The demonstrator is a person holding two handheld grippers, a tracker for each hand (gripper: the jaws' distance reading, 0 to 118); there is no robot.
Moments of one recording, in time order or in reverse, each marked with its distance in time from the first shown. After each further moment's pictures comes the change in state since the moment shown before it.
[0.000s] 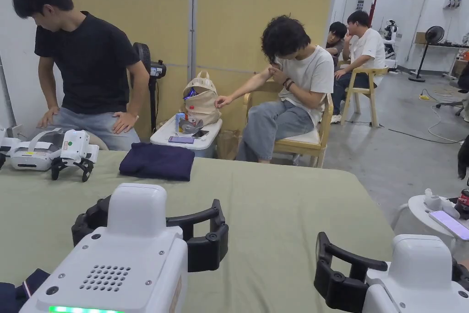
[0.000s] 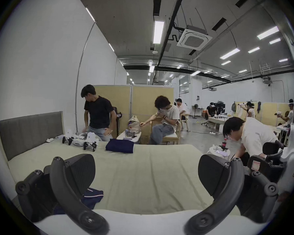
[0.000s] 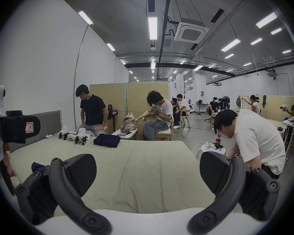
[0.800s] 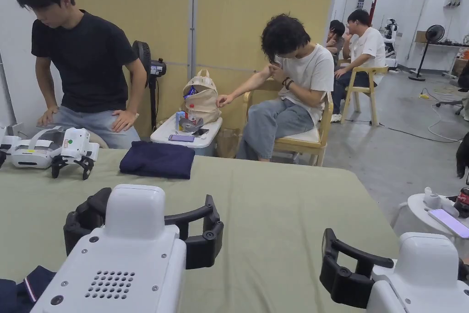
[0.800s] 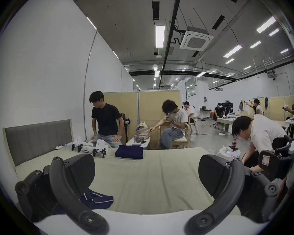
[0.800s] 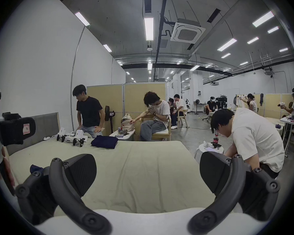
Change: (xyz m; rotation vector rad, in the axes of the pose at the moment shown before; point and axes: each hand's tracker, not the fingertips) left arm 0.001 -0.008 0.005 0.069 0.084 -0.058; right arm 0.004 -0.001 0.001 0.008 -0.026 -0.017
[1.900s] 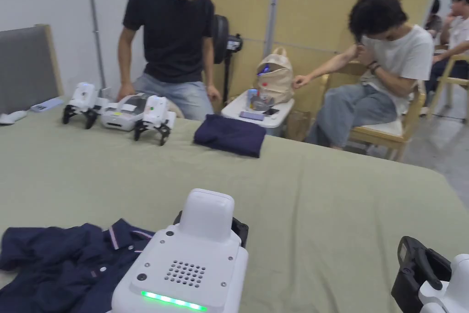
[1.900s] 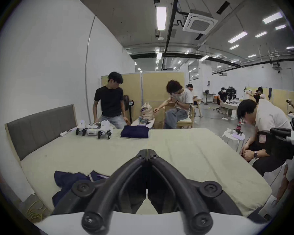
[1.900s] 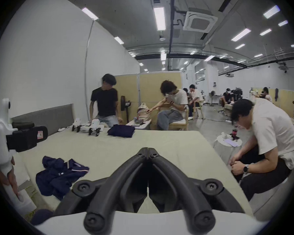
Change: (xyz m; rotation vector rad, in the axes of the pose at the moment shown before) left arm -0.040 -0.047 -0.006 -0.195 0.046 -0.014; right arm -0.050 -0.031 -0.031 -0.108 0.199 0.004
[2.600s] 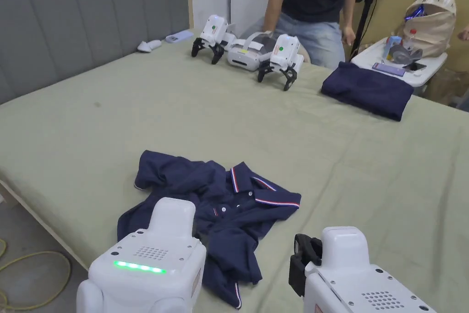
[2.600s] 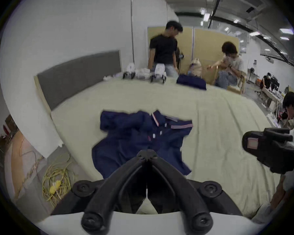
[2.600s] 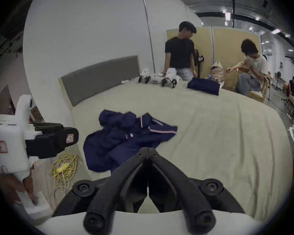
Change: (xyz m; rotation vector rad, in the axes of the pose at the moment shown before) left arm -0.195 -0.131 -0.028 -0.487 0.335 0.177; right arm -0.235 -0.098 -0.122 -0.431 0.566 0.099
